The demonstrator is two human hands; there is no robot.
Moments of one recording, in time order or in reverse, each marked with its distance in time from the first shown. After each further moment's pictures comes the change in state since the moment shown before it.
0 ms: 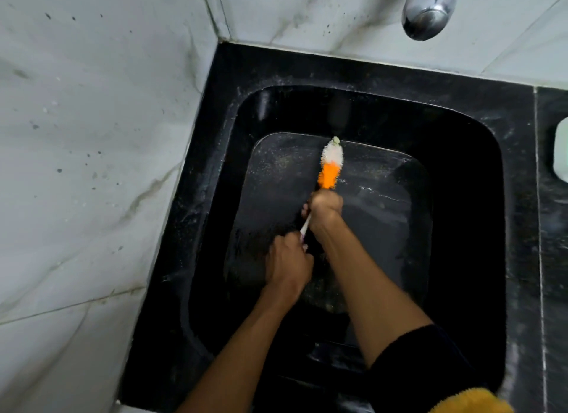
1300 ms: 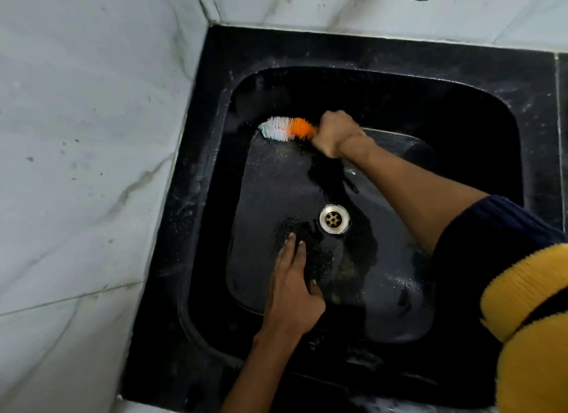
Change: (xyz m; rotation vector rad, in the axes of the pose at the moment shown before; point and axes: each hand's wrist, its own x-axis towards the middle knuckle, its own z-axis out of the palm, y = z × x) left_hand -0.050 -0.047 0.022 0.028 -0.044 0.232; right_hand 0.018 -0.118 0.003 -1.436 -0.091 -0.842
